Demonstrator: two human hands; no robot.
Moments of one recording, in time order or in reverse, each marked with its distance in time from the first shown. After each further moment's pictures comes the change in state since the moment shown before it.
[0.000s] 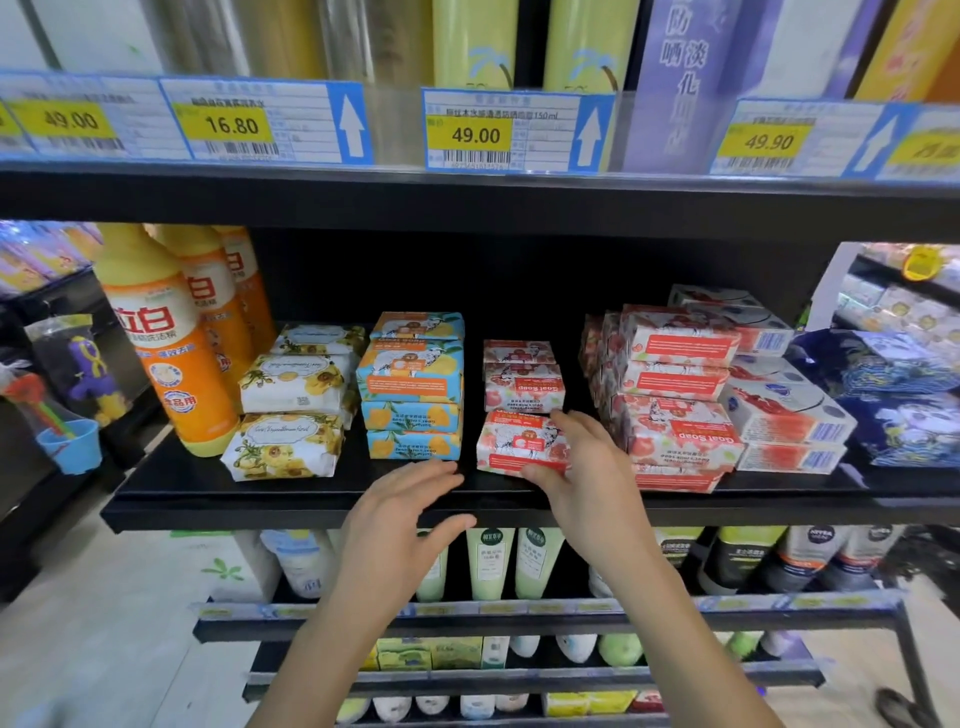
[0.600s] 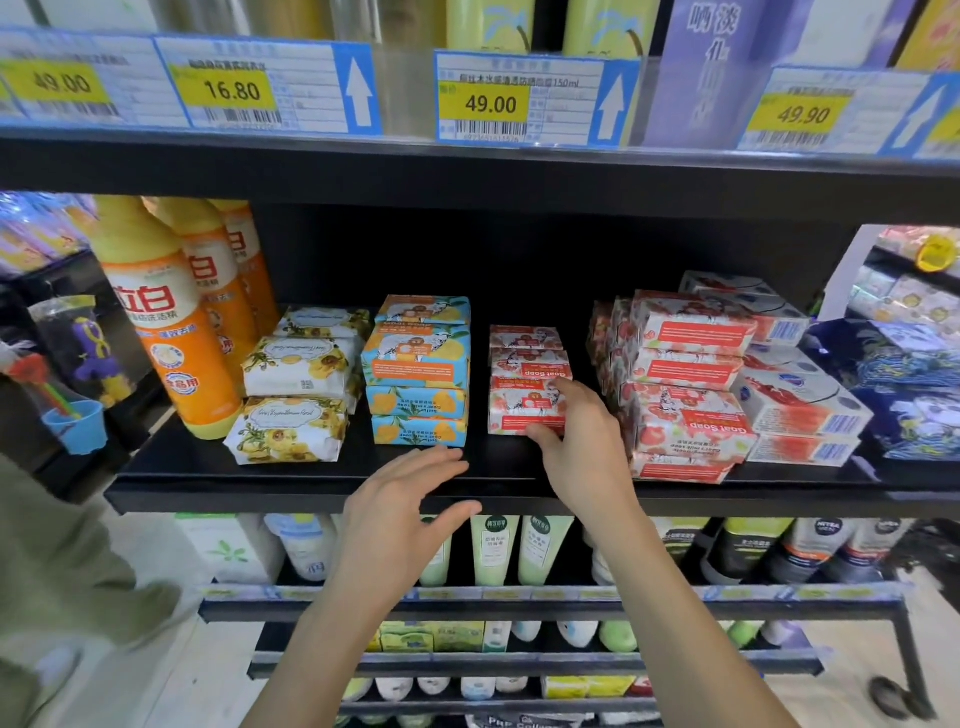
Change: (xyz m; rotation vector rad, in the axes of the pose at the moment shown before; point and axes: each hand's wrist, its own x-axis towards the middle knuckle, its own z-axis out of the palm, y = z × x) left_hand -0.002 -0.001 -0.002 -0.018 0.006 -0.048; right_hand 0.030 -0.003 0.015 0.023 0.066 0.079
